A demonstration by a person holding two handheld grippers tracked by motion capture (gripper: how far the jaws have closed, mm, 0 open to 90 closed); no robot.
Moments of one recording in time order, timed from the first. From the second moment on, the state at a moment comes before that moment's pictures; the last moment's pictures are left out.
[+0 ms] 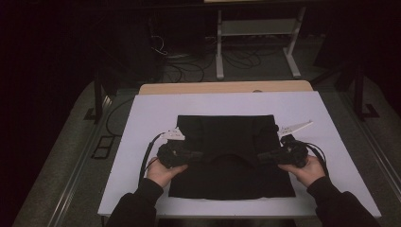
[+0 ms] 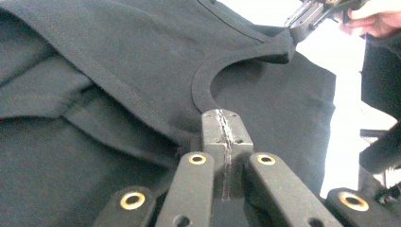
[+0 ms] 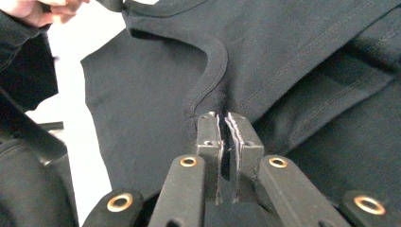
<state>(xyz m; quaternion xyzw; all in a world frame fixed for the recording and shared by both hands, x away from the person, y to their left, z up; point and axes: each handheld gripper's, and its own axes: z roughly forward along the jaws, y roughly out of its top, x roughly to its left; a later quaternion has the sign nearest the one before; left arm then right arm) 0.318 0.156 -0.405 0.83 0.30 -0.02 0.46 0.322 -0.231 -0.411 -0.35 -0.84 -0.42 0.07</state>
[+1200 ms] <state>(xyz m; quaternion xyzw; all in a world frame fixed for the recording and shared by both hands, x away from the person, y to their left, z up) 0.270 0.156 -0.411 0.87 0.26 -0.05 0.42 0.278 -0.236 -0.420 -0.33 -0.85 -0.38 0.13</state>
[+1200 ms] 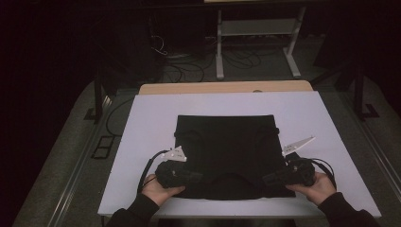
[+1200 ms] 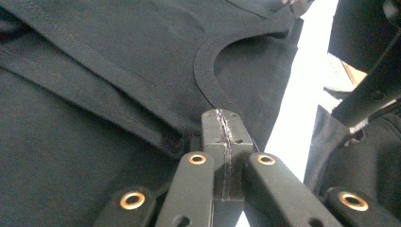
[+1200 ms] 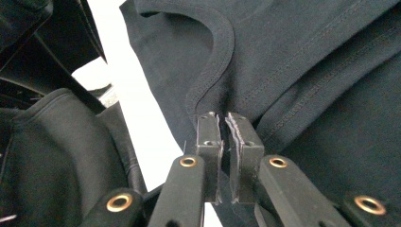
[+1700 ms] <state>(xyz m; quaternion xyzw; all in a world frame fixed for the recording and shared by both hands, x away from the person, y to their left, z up) 0.254 0.159 -0.416 0.89 0.24 -0.06 0.39 0.263 -0.235 -0.423 -0.31 -0.86 -0.37 0.15</state>
